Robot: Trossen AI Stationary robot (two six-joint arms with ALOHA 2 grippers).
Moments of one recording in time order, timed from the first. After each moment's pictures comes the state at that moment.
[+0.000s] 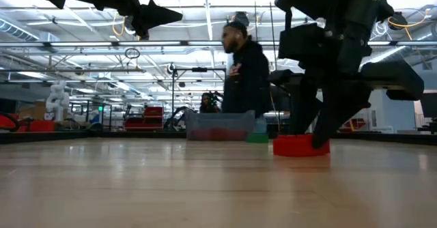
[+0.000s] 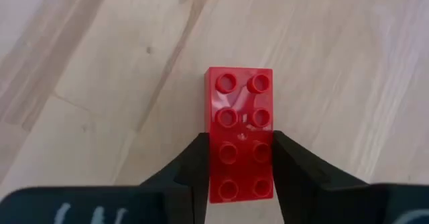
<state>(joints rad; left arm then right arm) -0.05 1.08 0.59 0.31 -0.05 -0.13 0.26 1.67 0.88 -0.32 0.04 -0.23</state>
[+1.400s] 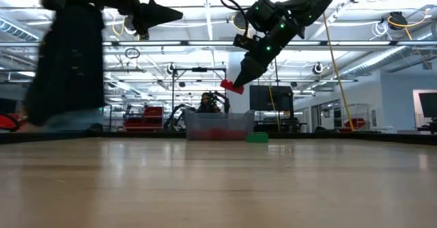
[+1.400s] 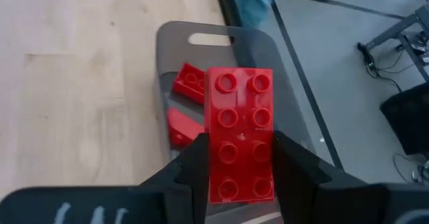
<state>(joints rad) -0.05 1.08 0.59 0.32 -0.05 -0.11 -0.48 1.67 1.16 -0.16 0.07 -0.43</state>
